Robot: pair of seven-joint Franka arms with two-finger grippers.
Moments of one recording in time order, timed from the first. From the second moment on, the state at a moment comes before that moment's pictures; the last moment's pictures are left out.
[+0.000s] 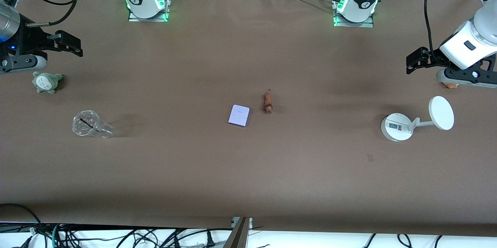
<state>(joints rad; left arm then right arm) 0.00 0.02 -0.07 -1.65 0.03 1.62 0.07 0.01 0.09 0.07 -1.44 -0.04 1.38 -0.06</state>
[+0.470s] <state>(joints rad) 0.00 0.02 -0.07 -1.65 0.03 1.62 0.07 0.01 0.10 0.07 -1.44 -0.05 1.38 -0.06</state>
